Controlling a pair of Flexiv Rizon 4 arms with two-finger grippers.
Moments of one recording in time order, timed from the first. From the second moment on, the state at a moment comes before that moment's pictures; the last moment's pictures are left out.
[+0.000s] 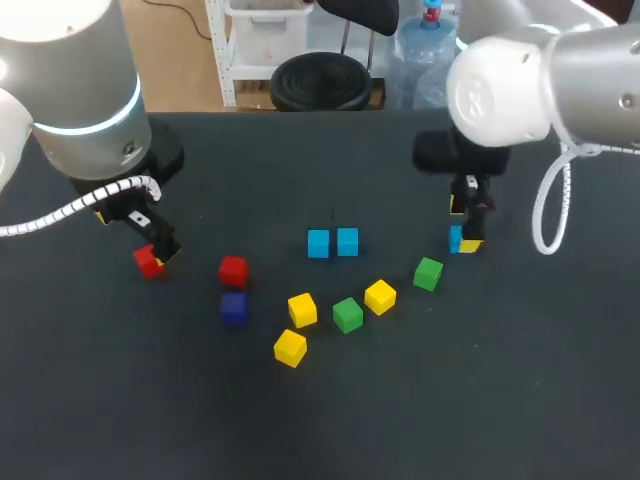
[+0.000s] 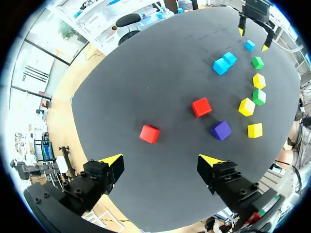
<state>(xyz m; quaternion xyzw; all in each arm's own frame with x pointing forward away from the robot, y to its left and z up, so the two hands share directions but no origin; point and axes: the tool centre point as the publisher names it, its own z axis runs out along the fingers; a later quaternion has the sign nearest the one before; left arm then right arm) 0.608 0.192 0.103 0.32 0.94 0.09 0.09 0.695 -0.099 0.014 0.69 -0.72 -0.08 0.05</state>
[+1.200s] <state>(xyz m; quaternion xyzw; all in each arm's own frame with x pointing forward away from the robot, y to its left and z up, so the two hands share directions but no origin) 0.608 0.192 0.103 0.32 0.94 0.09 0.09 0.703 -0.099 -0.017 0.71 -0.69 -0.10 0.06</state>
